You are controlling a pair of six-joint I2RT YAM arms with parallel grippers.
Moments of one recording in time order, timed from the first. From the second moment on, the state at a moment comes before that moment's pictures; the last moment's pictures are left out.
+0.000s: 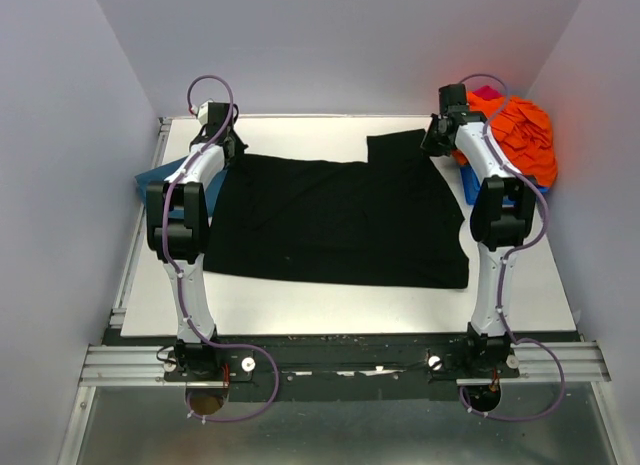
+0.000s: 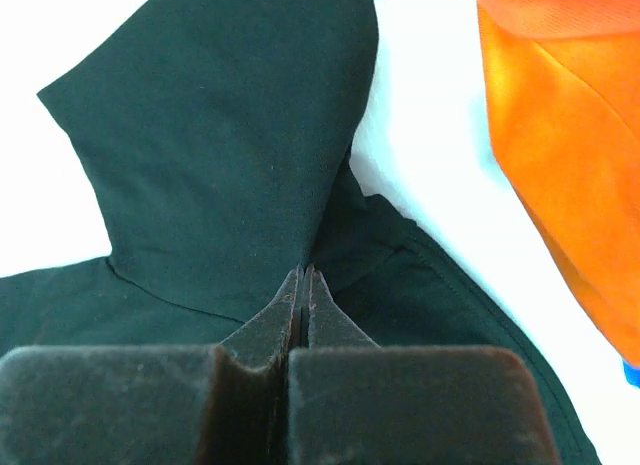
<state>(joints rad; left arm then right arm) -0.05 2.12 1.69 -0.28 -0.16 -0.62 0.07 2.29 2.08 -0.72 0.04 0.43</state>
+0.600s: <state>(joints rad) -0.05 1.99 1.59 -0.25 -0.23 -0.48 0.07 2.06 1.79 -0.67 0.03 0.43</state>
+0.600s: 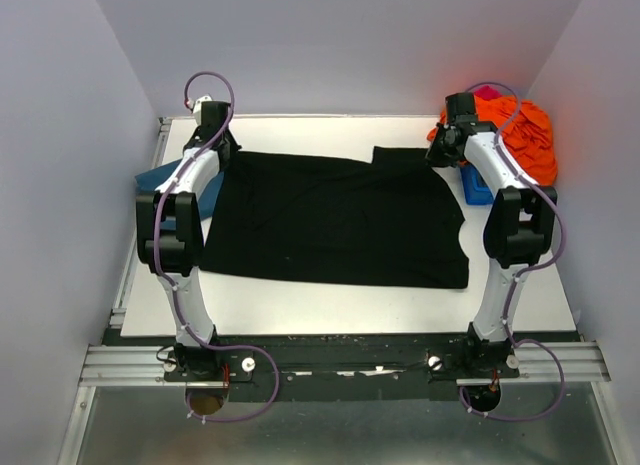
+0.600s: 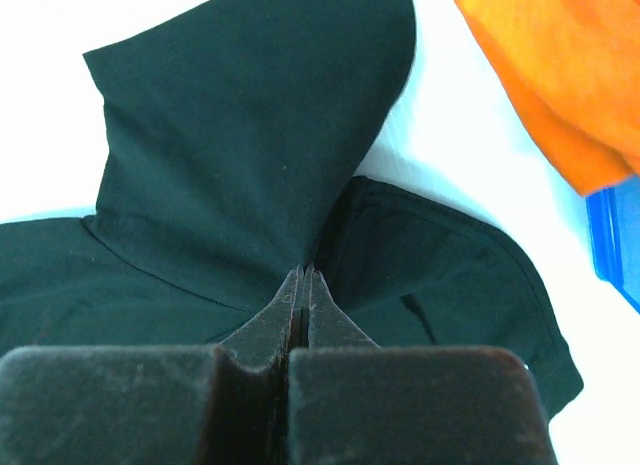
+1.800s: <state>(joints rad) -0.05 1.55 0.82 0.29 -0.18 -0.40 0.07 1.53 1.06 -0.48 -0.08 0.52</state>
